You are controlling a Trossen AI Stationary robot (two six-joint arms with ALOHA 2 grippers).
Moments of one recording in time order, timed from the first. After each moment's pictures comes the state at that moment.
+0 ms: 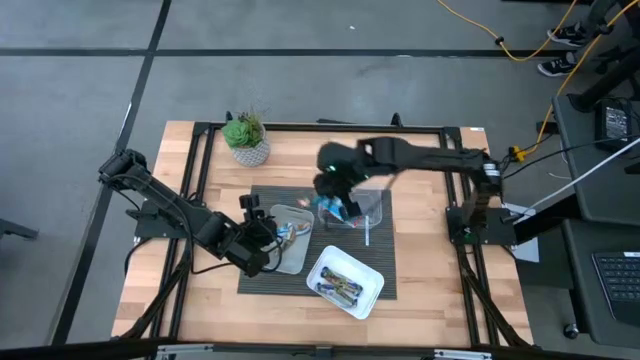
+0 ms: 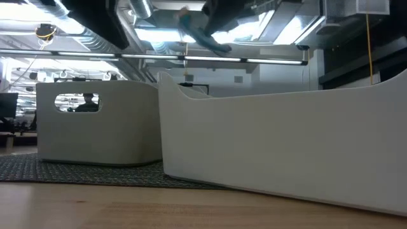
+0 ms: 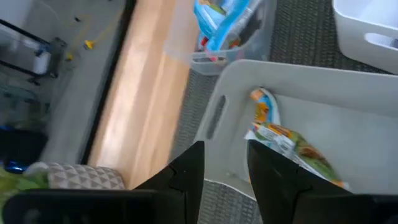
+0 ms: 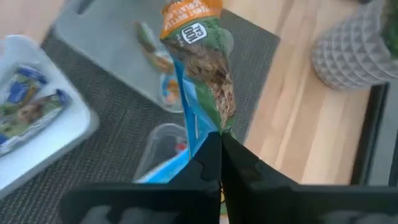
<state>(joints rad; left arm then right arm) -0.53 1.42 1.12 -0.95 -0.78 -0.48 -0.05 1.88 1.95 -1.07 -0.02 -0.44</state>
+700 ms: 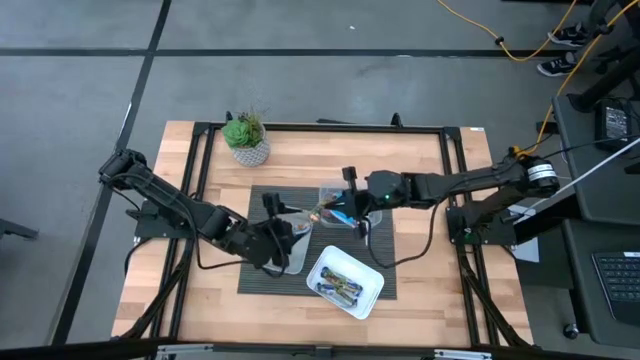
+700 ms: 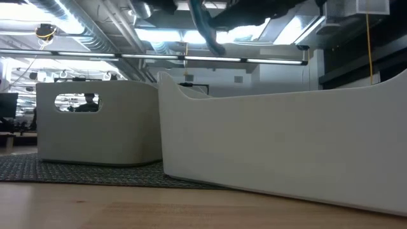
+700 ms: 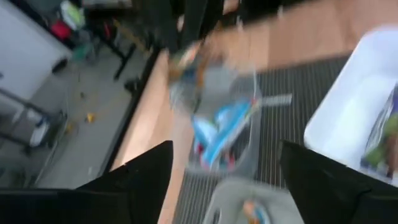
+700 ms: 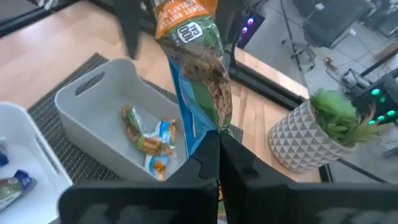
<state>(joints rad) -0.47 1.42 1.12 -0.44 -0.82 -0.08 0.08 1.45 1.02 0.02 0.05 -0.45</state>
